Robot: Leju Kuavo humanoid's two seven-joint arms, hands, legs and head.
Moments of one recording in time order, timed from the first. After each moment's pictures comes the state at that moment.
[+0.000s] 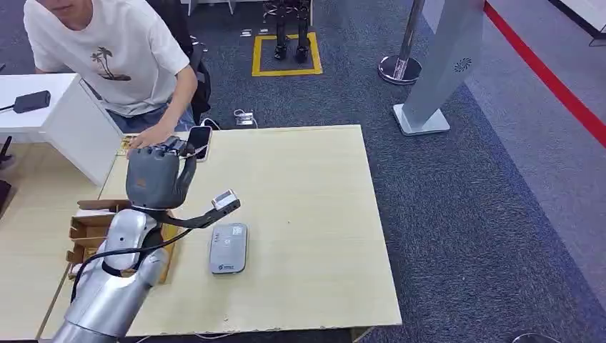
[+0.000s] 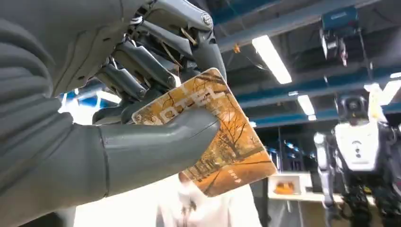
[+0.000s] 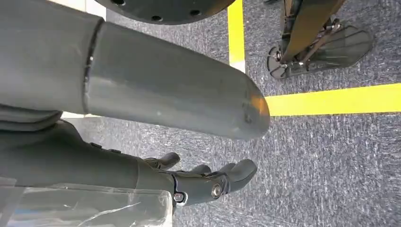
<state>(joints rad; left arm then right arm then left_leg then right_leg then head) -0.47 0.11 -0.51 -1.33 -1.28 0.34 0.09 -0.13 0.04 1.56 -0.09 -1.47 -0.36 -0.06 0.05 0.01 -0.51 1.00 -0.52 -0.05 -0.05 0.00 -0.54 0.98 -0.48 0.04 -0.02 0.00</state>
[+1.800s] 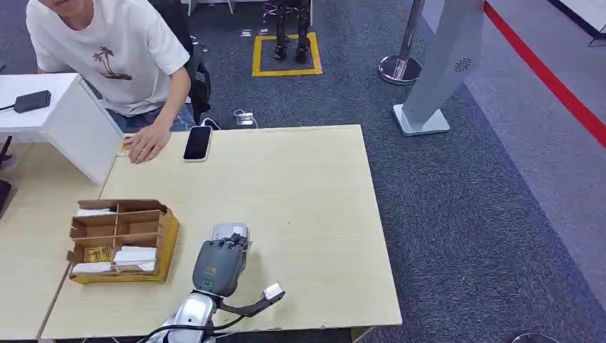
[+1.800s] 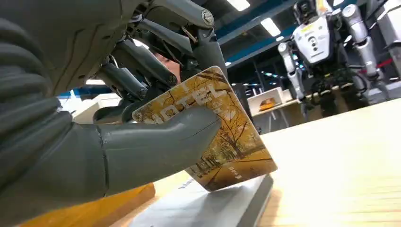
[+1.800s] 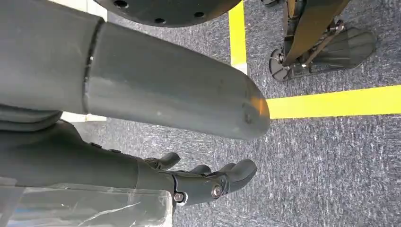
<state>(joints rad) -0.19 0.01 -0.65 -1.12 -1.54 0.40 0.32 -0.12 0.04 1.55 -0.09 -1.52 -0.37 -0.07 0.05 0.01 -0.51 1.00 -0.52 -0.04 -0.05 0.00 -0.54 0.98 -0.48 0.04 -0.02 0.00</state>
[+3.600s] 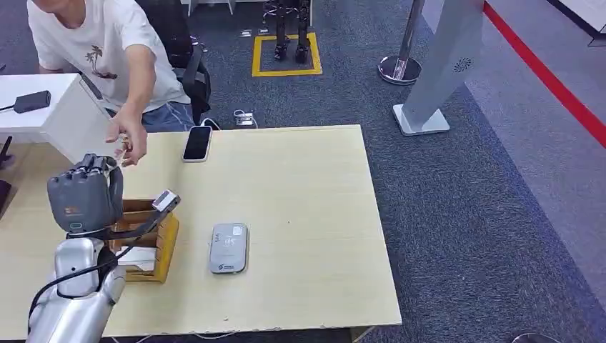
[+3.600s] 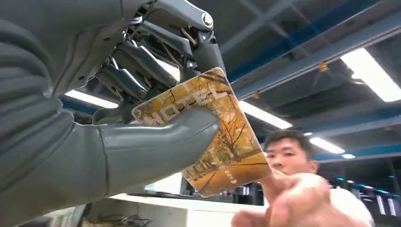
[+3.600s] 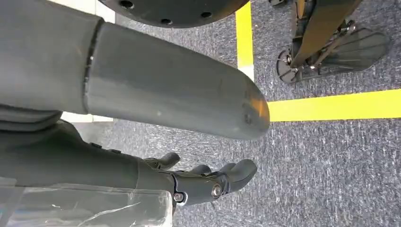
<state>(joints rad) -0.34 0.22 -0.22 -1.37 -1.46 0.55 0.26 -0.12 0.04 1.56 -0.09 -1.49 -0.35 -0.04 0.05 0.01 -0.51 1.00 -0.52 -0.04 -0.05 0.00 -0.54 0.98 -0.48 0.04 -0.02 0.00</state>
